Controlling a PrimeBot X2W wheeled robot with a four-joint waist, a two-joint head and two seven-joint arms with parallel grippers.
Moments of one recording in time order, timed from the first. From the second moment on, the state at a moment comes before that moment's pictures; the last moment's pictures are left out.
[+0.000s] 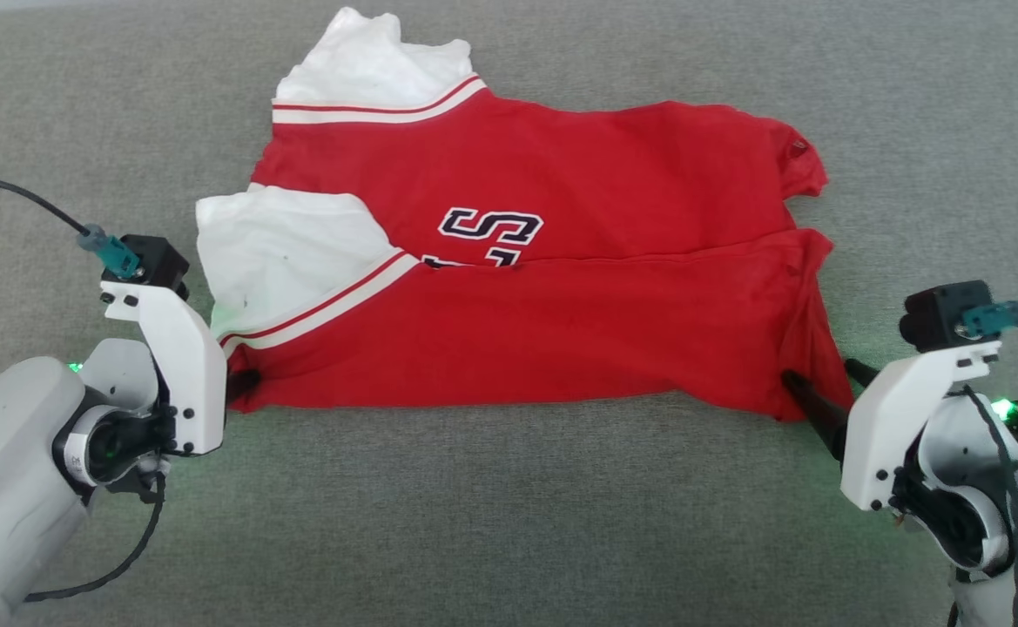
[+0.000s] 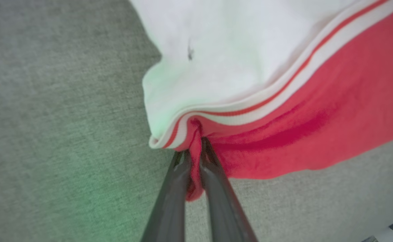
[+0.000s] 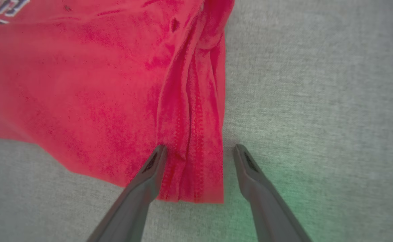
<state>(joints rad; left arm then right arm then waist) -0.79 0.75 -0.98 0.44 -1.25 0.06 0.57 -0.24 -0.20 0.01 0.00 0.39 0.13 0.76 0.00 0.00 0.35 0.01</state>
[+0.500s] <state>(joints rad) -0.81 0.73 -0.98 0.46 -1.24 0.03 0.55 -0.34 -0.26 0.06 0.12 0.44 0.13 0.88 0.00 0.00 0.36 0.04</state>
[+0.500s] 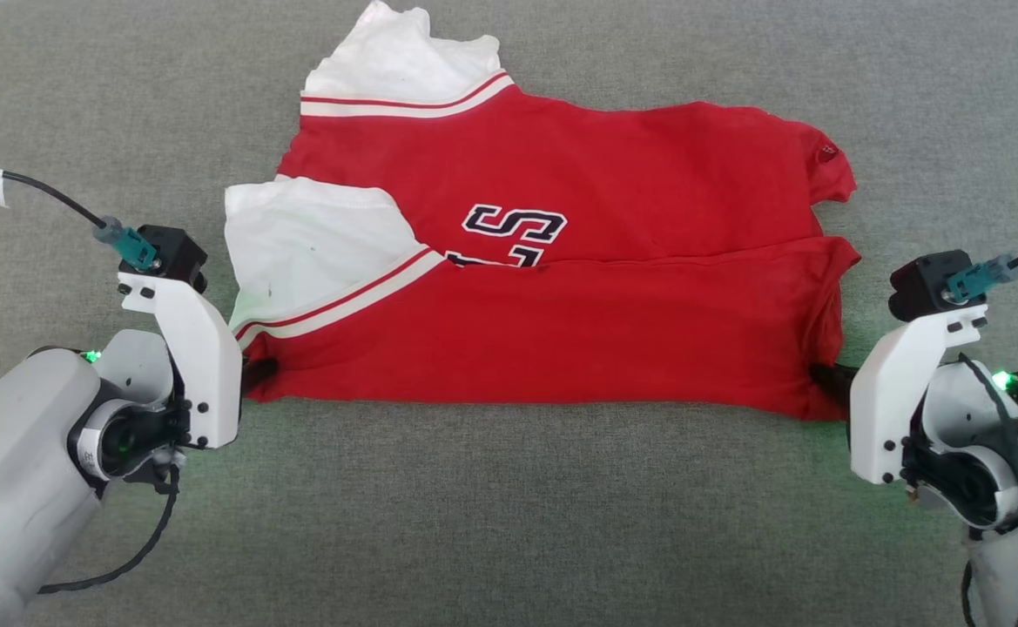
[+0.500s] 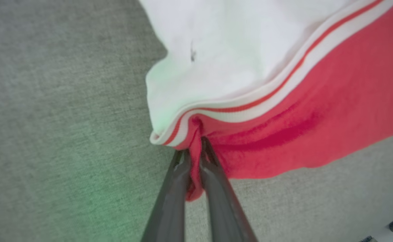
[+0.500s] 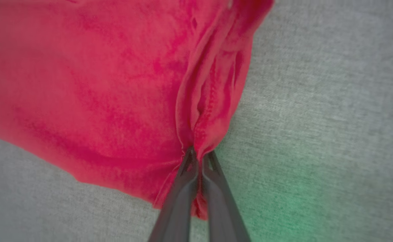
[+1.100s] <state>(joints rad) -0.68 0.96 -0.98 0.03 -1.23 0.20 0.56 -0.17 -0.34 -0.06 -0.17 0.54 0.13 1.11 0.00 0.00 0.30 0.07</state>
